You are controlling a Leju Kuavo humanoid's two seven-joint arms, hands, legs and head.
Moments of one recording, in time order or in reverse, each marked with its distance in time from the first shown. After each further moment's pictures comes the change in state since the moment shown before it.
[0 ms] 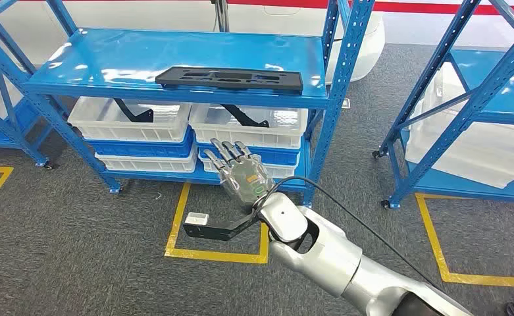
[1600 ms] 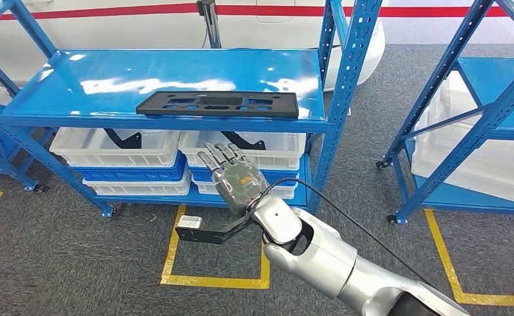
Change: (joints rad) left arm 0.001 -0.008 0.000 0.001 0.008 -0.004 -0.014; right arm -0.009 0.032 0.017 0.003 -0.027 0.007 -0.016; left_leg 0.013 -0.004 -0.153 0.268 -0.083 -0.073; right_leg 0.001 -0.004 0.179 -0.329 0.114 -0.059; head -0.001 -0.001
